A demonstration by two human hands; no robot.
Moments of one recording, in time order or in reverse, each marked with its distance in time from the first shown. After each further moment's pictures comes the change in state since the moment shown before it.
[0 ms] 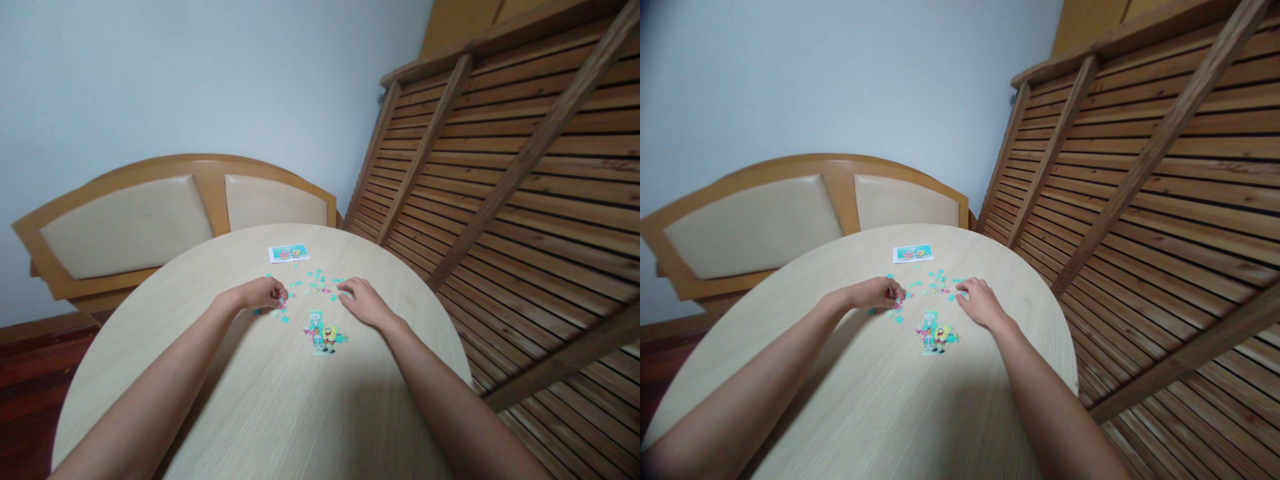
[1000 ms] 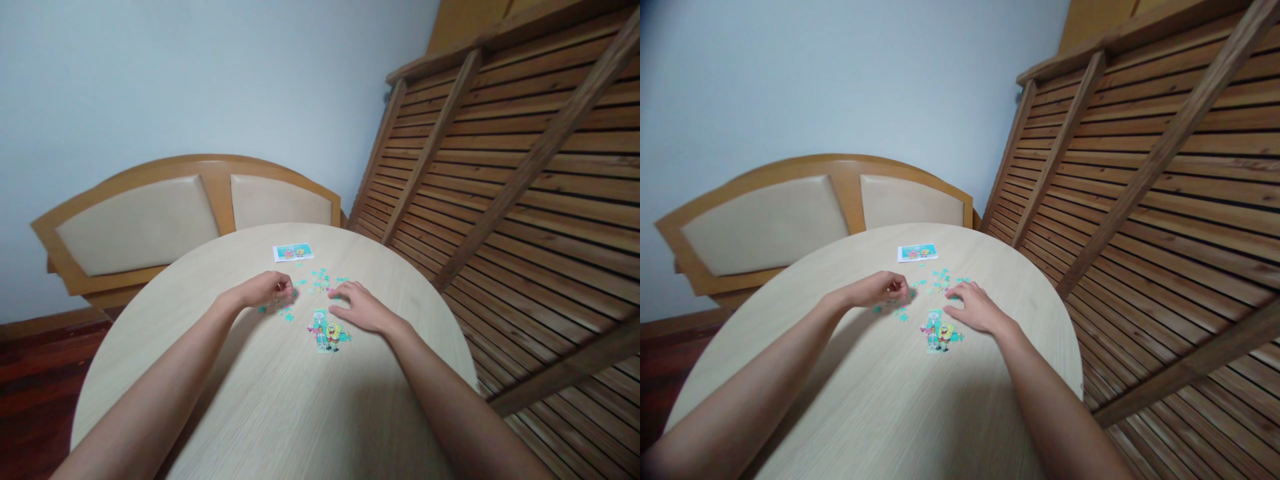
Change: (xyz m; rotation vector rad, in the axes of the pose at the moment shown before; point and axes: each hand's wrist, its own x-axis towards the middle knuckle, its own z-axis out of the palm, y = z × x) left_hand -0.018 0.027 -0.006 -0.081 0.127 0.160; right_hand -0.008 -0.027 -0.006 0.093 -0.112 -0.194
